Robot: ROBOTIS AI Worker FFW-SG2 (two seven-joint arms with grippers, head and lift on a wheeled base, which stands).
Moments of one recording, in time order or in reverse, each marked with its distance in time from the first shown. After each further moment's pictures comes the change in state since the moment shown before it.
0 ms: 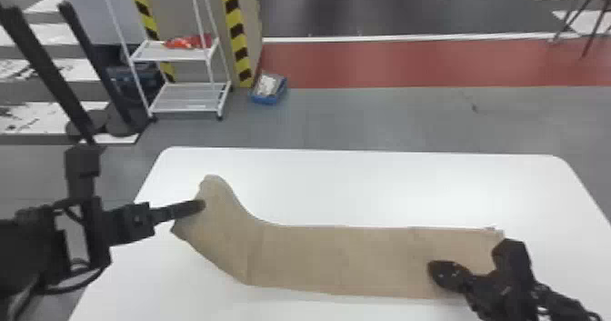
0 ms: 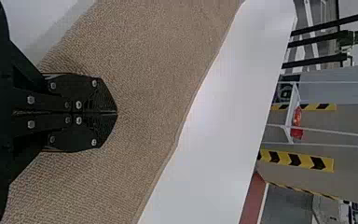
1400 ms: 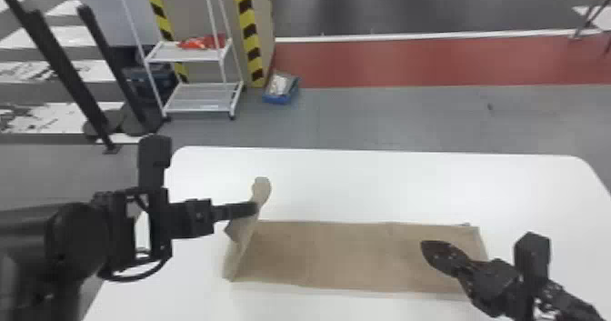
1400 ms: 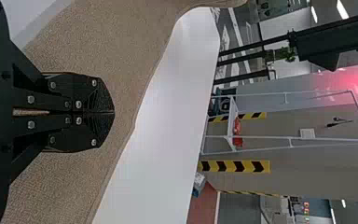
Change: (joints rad) left arm -0.038 -0.060 -0.162 -0.078 0.003 0.106 0.115; right arm 0.018 0.066 -0.034 -0.065 -0.177 -0.088 0.062
